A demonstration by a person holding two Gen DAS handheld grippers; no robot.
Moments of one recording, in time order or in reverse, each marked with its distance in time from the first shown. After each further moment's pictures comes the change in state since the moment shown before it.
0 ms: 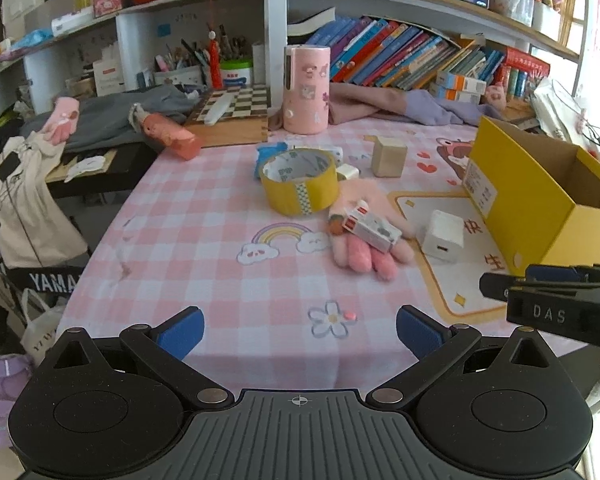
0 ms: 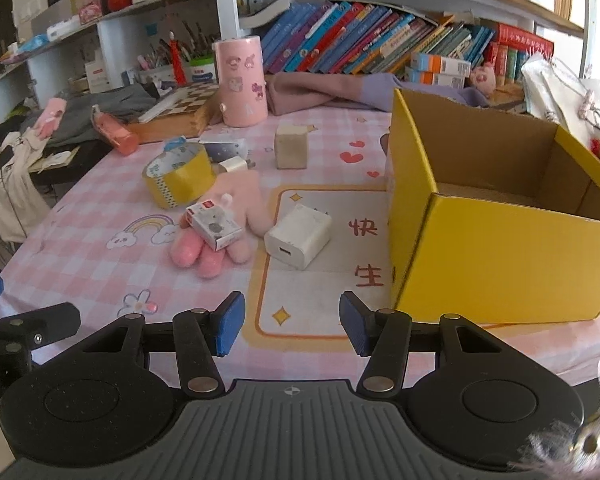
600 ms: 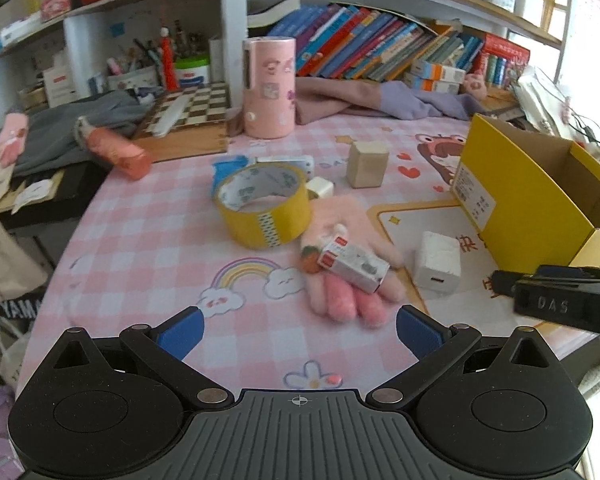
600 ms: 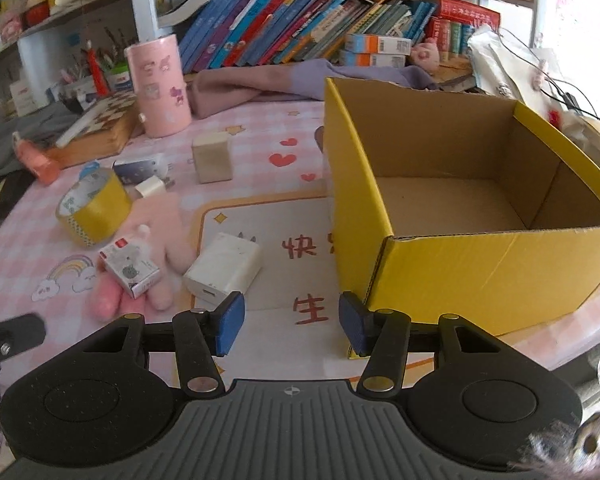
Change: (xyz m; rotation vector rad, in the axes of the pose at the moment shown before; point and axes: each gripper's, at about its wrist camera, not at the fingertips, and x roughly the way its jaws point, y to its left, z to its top) left arm 0.050 -0.007 0.037 0.066 0.031 -0.094; right arm 0.037 -0.026 0.027 0.107 0.030 -0.155
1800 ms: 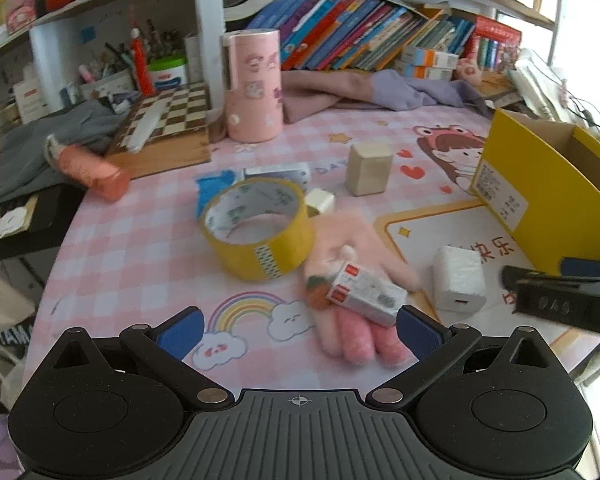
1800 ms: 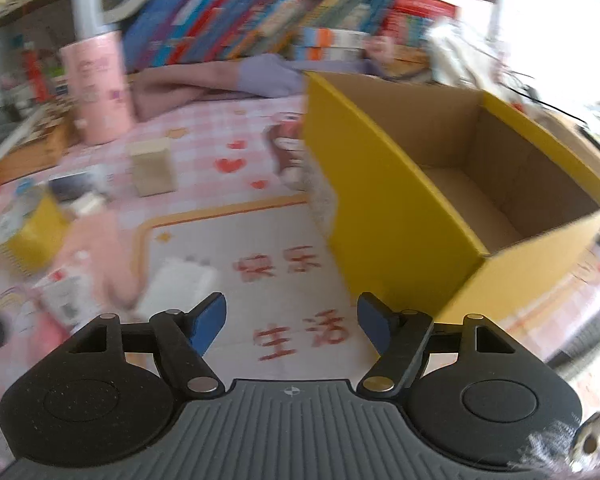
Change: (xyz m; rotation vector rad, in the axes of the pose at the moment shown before) left arm 0.035 0.007 0.030 0.073 0.031 -0.030; right arm 0.029 0.005 0.015 0.042 0.003 -0.147
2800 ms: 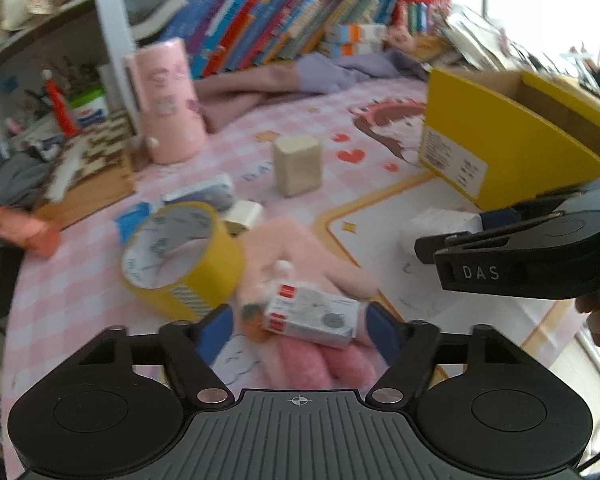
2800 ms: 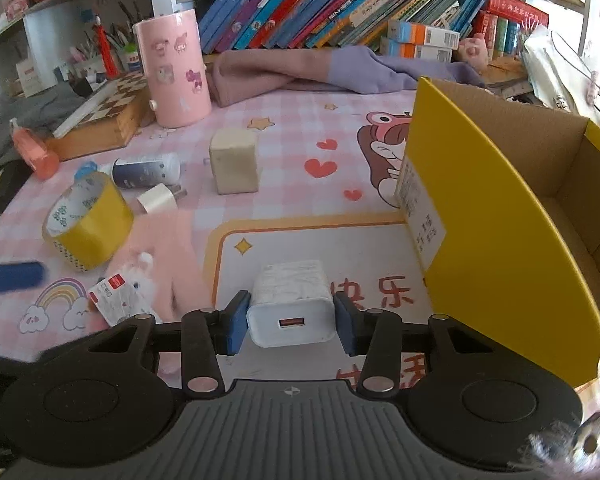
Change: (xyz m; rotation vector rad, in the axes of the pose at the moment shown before) left arm 0.037 -0.037 0.009 0.222 0.017 -0.102; right arm 0.029 0.017 0.024 -0.093 0.056 0.193
